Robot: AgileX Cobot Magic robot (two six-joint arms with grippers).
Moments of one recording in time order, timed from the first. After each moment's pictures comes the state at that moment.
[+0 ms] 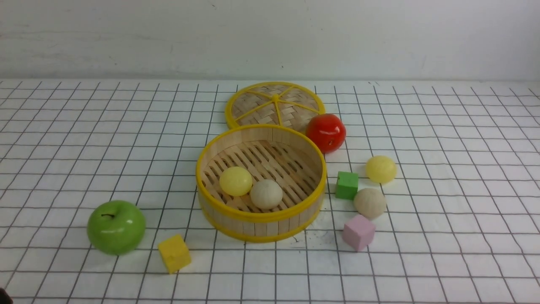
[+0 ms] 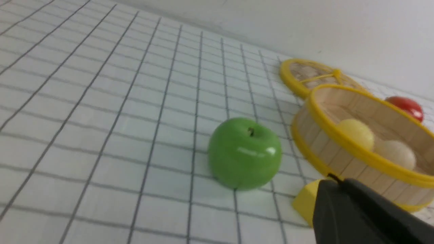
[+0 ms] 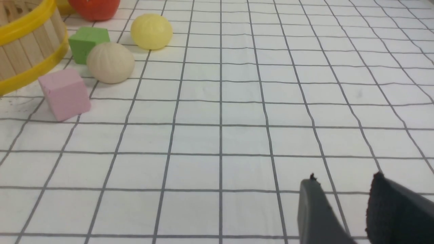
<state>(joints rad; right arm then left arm) 0.02 -0.01 0.02 -0.12 0.40 0.10 -0.13 0.03 -0.02 0.16 0.22 -0.50</state>
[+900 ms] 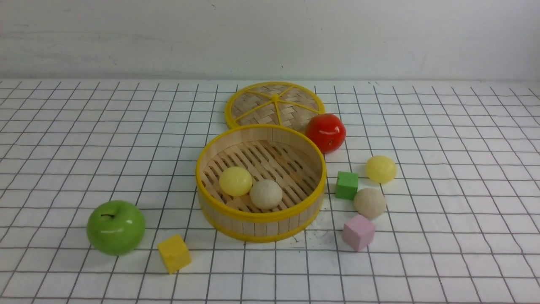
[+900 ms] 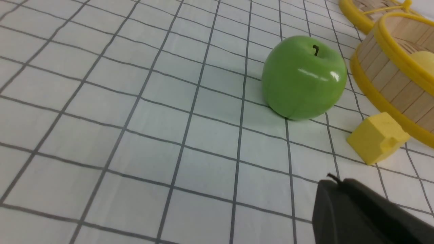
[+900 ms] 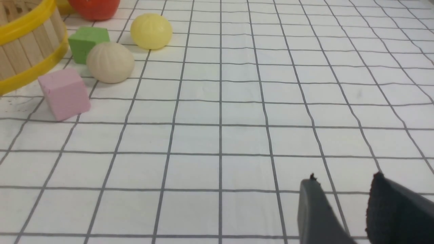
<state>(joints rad) 0.02 -0.01 0.02 -0.12 0.40 0.10 -0.11 -0.01 0.03 0.16 0.39 -0.50</state>
